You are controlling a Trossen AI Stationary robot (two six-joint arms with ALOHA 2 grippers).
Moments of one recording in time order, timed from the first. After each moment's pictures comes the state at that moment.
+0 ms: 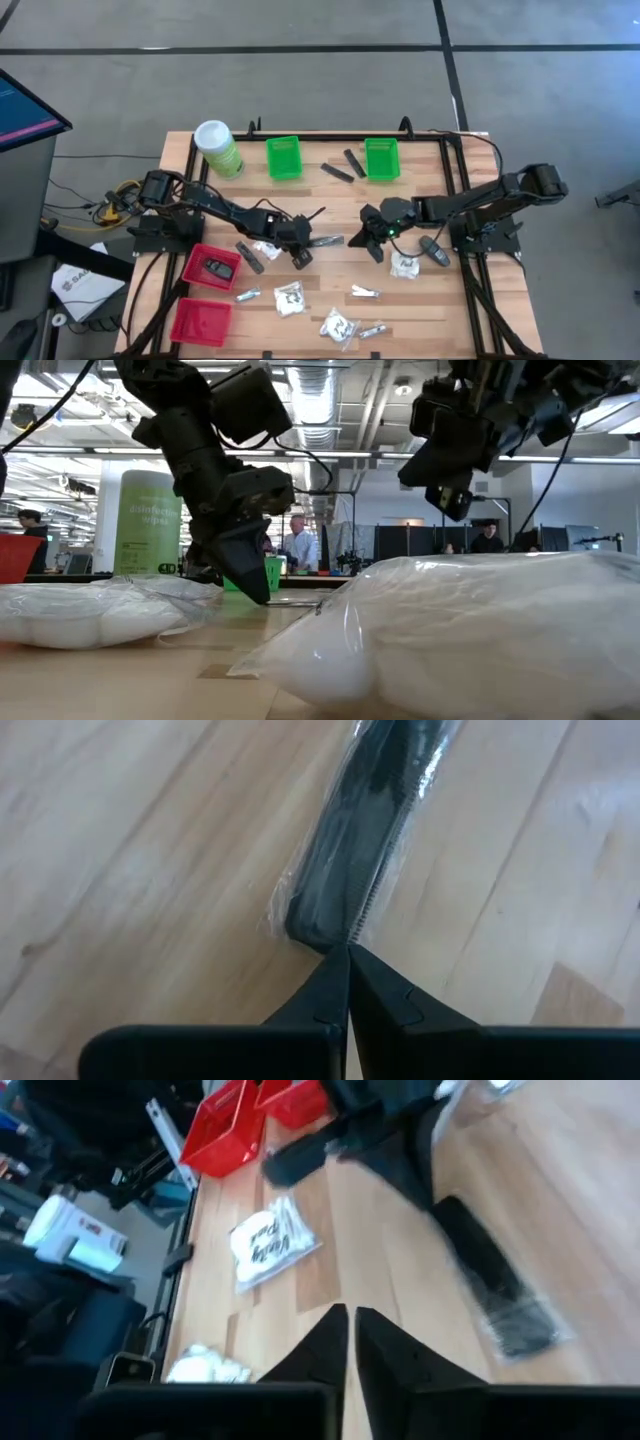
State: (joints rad) left arm -0.14 1.78 0.89 -0.15 -0.09 -0.69; right arm 0.10 1.40 0.60 0.28 -0.19 0.58
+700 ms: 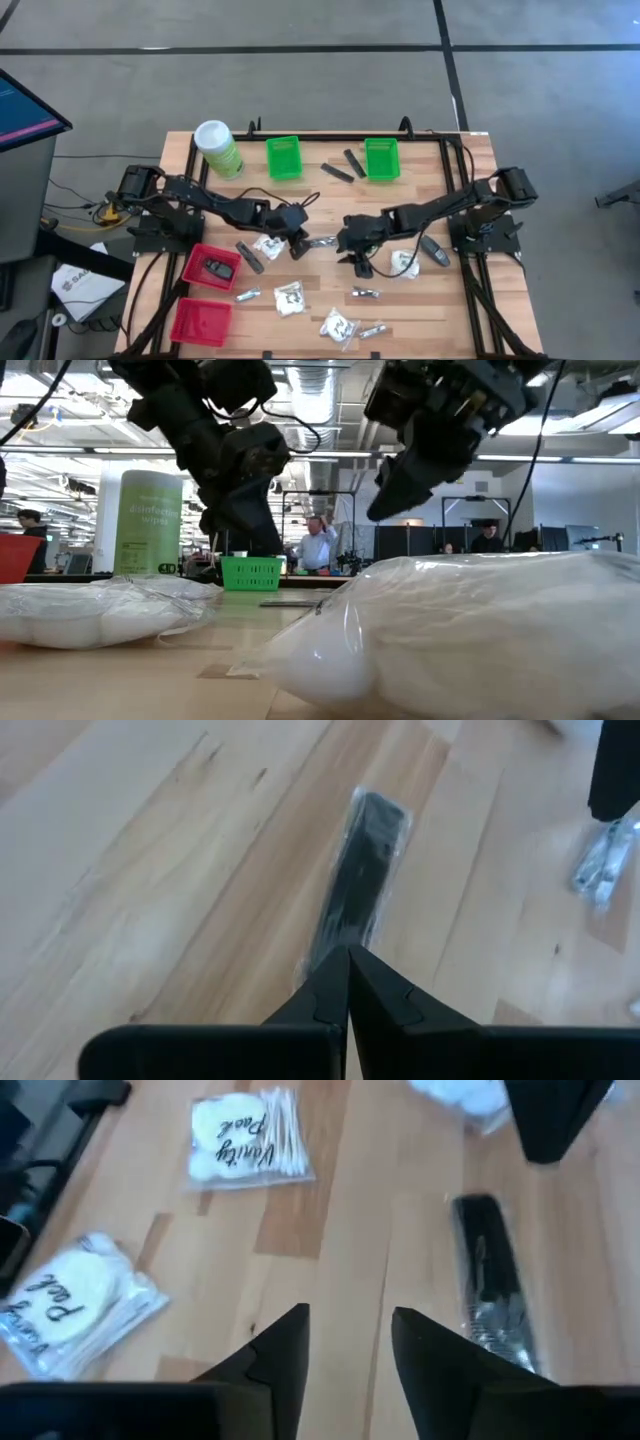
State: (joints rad) left arm -0.09 1.62 0.83 -0.08 -0.13 -0.59; right arm 0.19 1.65 0.93 -0.07 -0.10 0.11
